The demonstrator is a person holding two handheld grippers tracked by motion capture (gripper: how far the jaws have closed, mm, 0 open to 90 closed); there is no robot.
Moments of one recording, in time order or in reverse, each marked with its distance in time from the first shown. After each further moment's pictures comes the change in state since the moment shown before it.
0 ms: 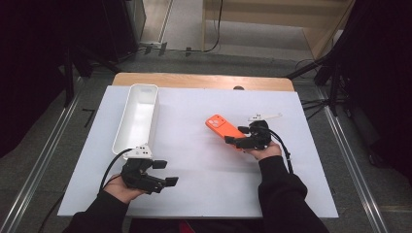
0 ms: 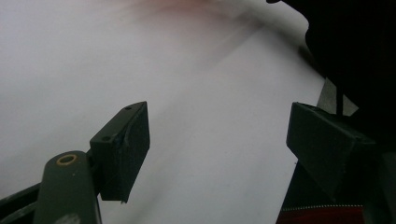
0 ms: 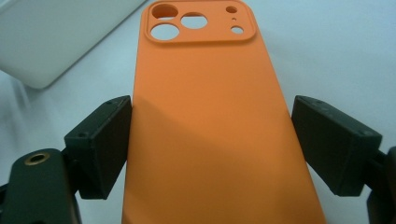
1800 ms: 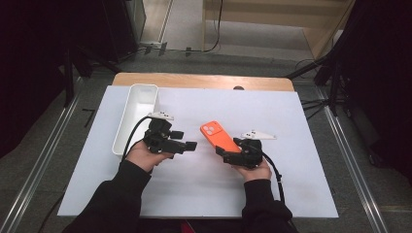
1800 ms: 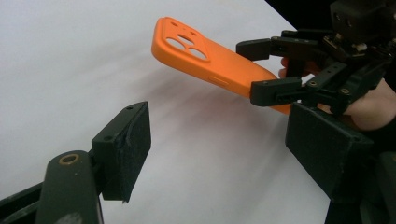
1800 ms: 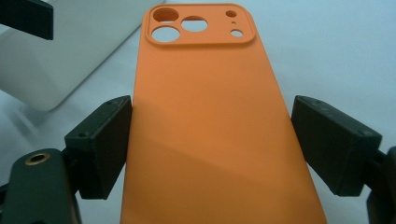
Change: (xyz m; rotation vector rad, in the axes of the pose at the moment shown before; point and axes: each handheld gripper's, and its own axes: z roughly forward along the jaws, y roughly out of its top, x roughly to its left) left arm 0.026 0.087 0.035 -0.021 0.035 -0.105; right arm 0.070 -0.031 -0.002 -0.126 -0.155 0.092
